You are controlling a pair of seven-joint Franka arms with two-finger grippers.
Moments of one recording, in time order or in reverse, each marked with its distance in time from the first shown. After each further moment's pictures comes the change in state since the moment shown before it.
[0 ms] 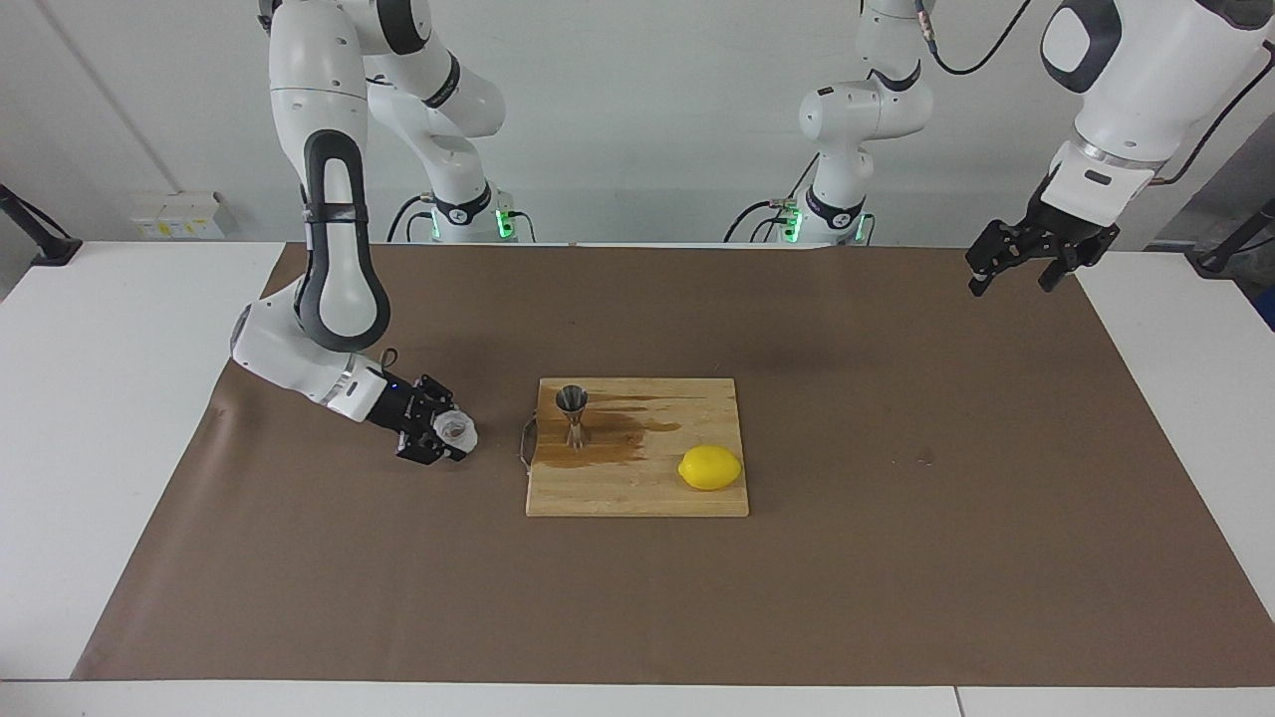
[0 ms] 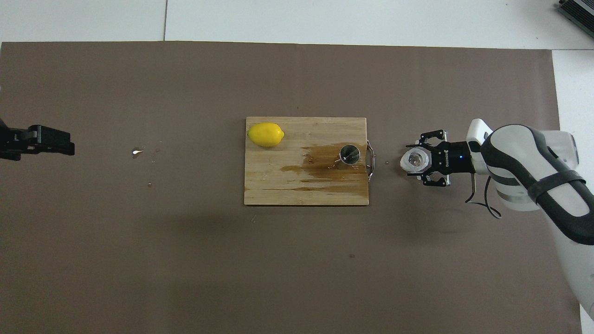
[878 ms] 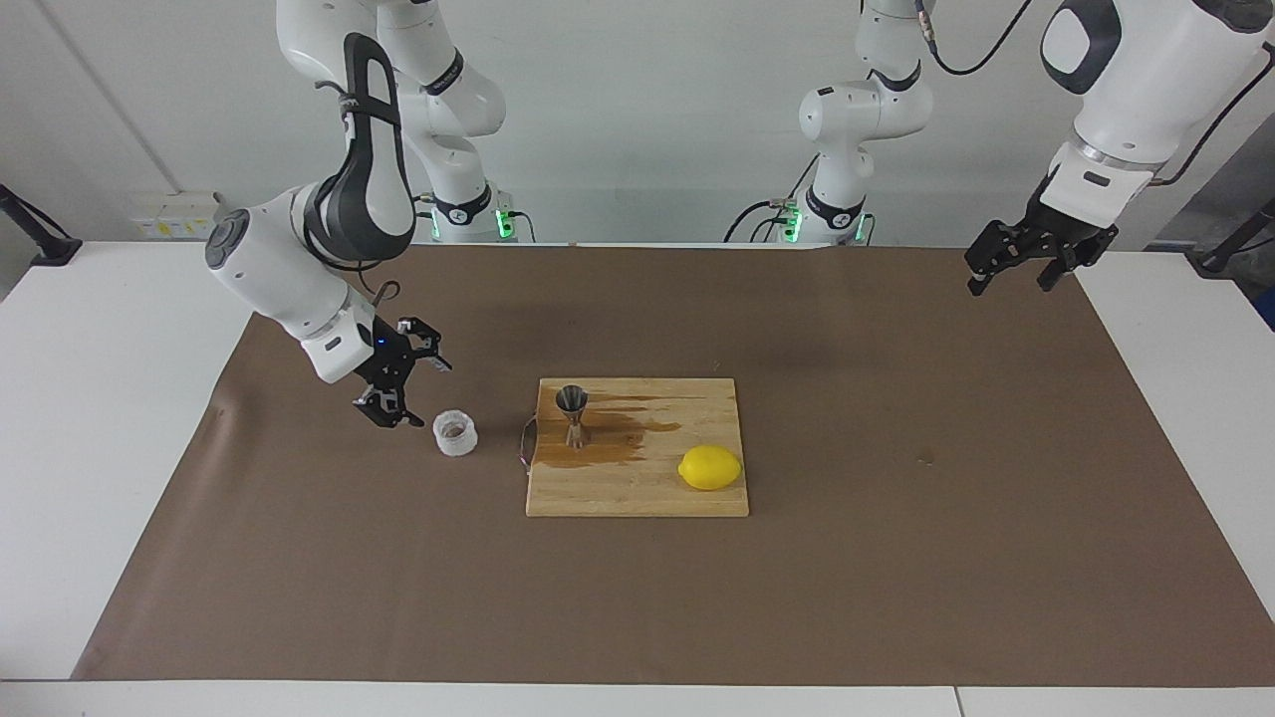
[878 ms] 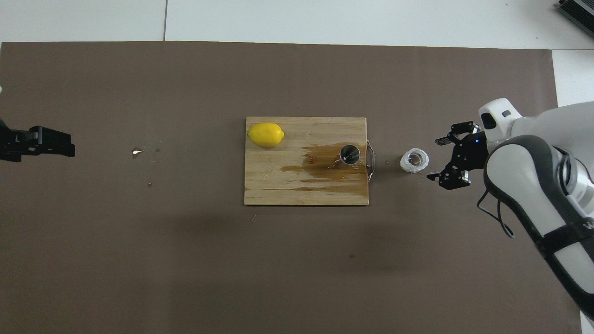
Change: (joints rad) left arm 0.000 0.000 0.000 -0.002 0.000 -0.007 0.000; right arm 0.082 -0.234 0.005 0.016 -0.553 -0.060 1.039
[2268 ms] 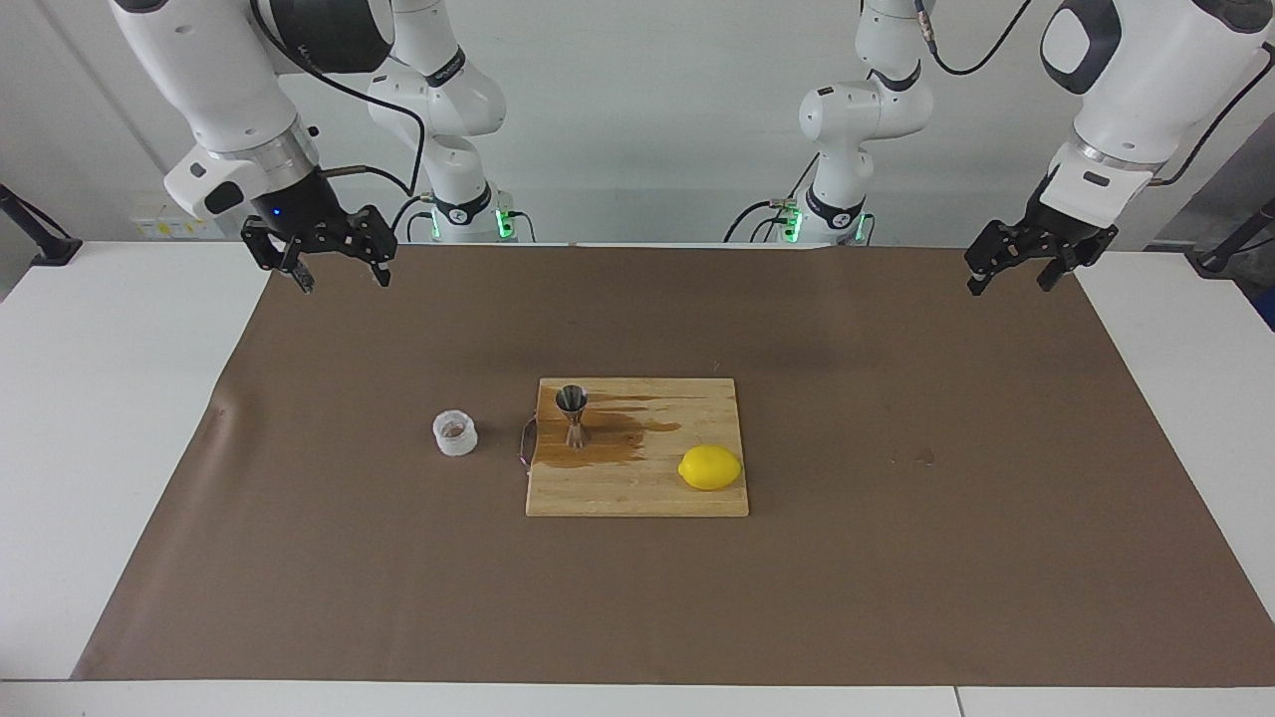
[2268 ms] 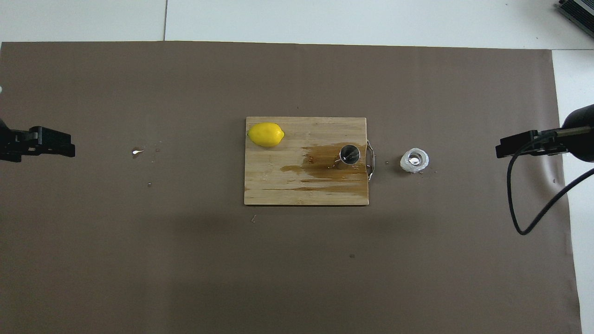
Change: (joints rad) left arm 0.000 0.000 0.000 0.000 0.000 -0.001 0.000; right arm 0.003 -0.169 -0.010 0.390 -0.345 -0.512 1.300
